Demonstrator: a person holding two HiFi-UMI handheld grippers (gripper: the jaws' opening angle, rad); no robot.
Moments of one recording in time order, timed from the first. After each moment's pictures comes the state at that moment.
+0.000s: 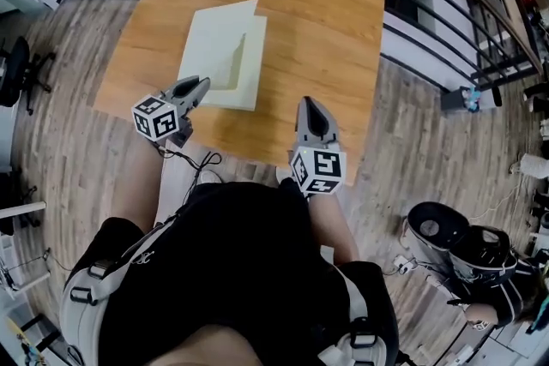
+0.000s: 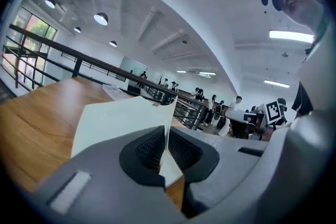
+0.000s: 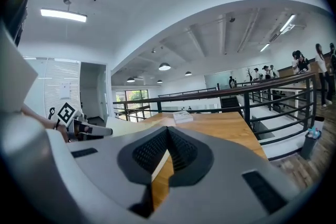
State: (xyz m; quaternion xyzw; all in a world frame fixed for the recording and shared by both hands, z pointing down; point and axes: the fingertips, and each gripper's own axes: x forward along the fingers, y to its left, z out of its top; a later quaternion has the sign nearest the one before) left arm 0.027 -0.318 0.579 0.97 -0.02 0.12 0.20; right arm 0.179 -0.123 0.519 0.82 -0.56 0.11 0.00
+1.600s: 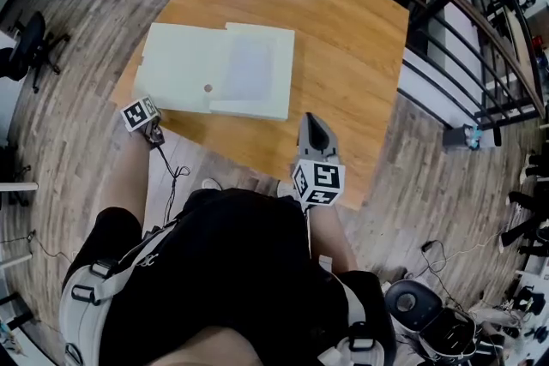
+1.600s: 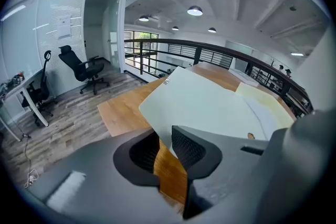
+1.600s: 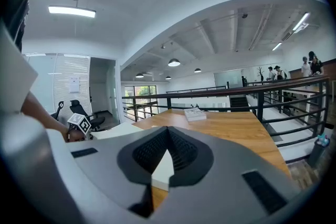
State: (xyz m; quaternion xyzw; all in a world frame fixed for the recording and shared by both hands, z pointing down) left arm -0.263 -0.519 0.717 0.73 -0.56 0.28 0.27; right arm 0.125 -0.177 0.519 0.79 -0.60 0.11 0.03
